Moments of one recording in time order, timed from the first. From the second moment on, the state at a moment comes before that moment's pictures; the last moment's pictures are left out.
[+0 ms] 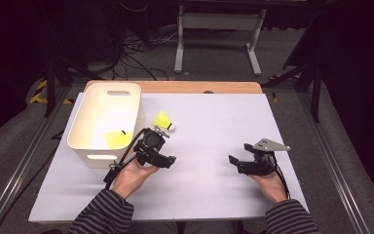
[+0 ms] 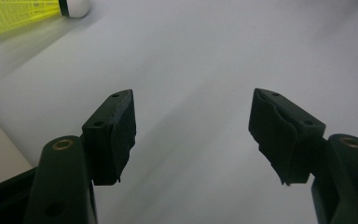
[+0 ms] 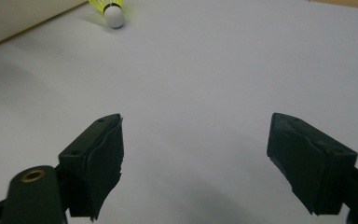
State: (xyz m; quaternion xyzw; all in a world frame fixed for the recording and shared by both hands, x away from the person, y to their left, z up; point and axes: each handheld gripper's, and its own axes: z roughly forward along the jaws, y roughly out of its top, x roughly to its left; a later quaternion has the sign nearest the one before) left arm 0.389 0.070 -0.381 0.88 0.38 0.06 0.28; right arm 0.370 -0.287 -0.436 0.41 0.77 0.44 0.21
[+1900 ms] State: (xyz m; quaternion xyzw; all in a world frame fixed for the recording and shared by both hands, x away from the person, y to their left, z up) left arm 0.383 0.076 -0.395 0.89 0.37 0.05 0.27; right arm 0.472 -0.164 -0.413 0.37 0.84 0.37 0.15
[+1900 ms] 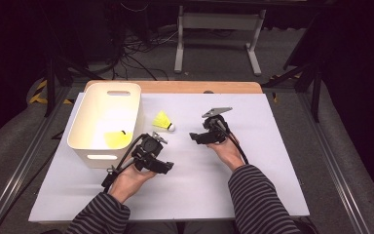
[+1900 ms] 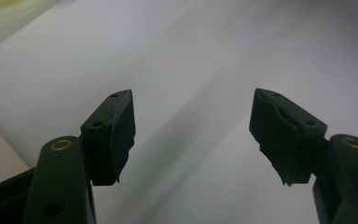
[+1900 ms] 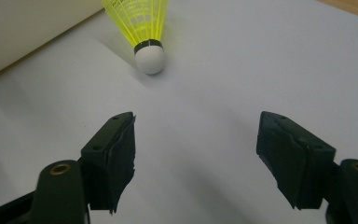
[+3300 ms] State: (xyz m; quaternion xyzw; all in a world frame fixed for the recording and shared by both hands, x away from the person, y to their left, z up) left arm 0.379 0.080 -0.392 0.88 0.37 0.05 0.28; right arm 0.516 -0.076 -0.431 0.31 0.89 0.29 0.16
